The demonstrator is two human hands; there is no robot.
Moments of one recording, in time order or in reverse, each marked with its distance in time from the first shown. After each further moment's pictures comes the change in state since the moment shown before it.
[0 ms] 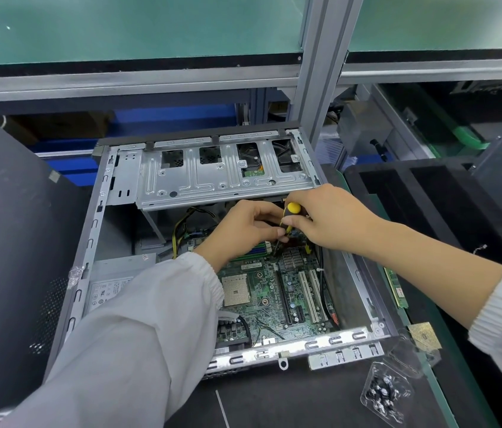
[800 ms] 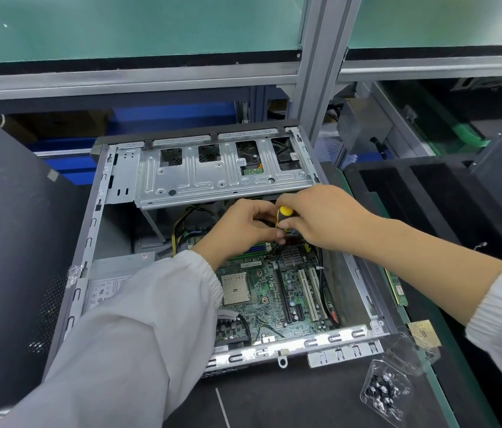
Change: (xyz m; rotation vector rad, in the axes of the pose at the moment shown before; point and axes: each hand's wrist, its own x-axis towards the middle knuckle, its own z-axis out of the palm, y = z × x) left_hand 0.002 -0.003 -0.002 0.020 -0.008 0.003; right_hand 0.003 -0.008 -0.003 -0.115 -0.061 -0.085
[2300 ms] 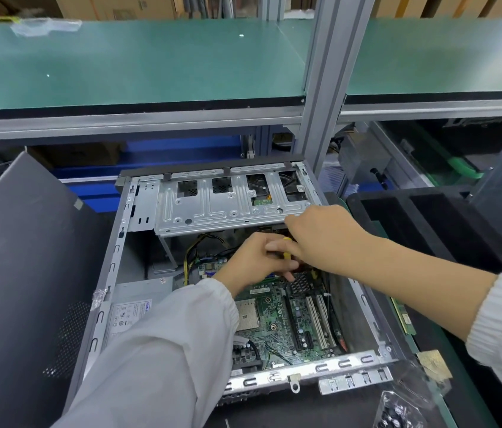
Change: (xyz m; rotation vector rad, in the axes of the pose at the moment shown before) left_hand -0.001 -0.002 0.006 -0.027 -0.022 -0.002; right_hand 0.008 -0.020 -0.019 -0.323 0.062 0.051
